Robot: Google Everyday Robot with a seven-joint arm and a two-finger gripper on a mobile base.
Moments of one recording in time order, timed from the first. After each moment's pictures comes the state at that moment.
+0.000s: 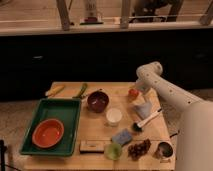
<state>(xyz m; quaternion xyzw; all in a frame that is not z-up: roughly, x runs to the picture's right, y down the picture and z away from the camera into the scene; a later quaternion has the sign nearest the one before) 0.238 0.043 0.937 -0.22 -0.09 -0.34 0.91</state>
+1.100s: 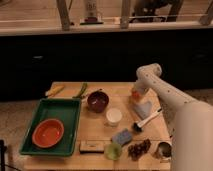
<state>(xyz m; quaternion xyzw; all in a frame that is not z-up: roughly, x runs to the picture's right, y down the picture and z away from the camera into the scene) 0.236 0.049 0.956 -0.22 -0.11 -0.34 0.91</state>
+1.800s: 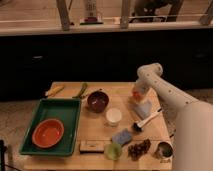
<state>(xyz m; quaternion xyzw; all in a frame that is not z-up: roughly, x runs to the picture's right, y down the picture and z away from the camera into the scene) 0.233 0.044 0.948 -0.21 -0.12 -0.35 0.90</state>
